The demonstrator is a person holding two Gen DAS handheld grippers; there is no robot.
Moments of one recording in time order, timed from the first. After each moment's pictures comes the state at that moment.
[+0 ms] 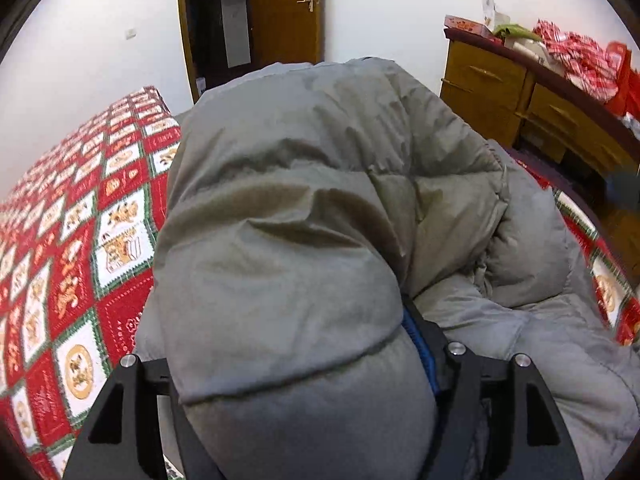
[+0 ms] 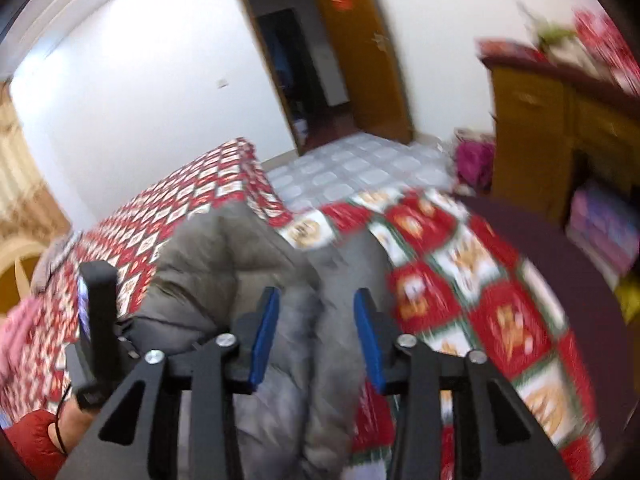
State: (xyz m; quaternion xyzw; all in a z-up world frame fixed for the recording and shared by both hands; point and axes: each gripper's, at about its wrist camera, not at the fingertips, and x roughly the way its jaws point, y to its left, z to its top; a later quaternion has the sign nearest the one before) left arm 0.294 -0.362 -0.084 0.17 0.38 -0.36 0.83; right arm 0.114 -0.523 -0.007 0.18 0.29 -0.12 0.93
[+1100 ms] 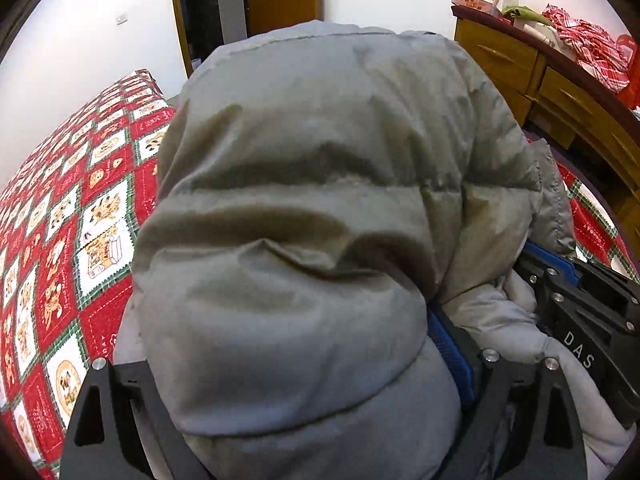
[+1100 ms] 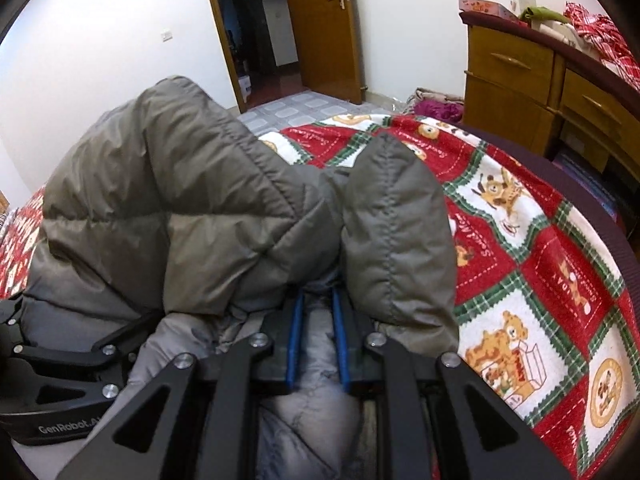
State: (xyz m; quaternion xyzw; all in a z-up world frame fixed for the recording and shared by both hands) left arm 0.325 -0.381 -0.102 0.18 0.42 -0.36 0.81; right arm 0.177 -0.515 -0.112 0.17 0.37 -0.23 0.88
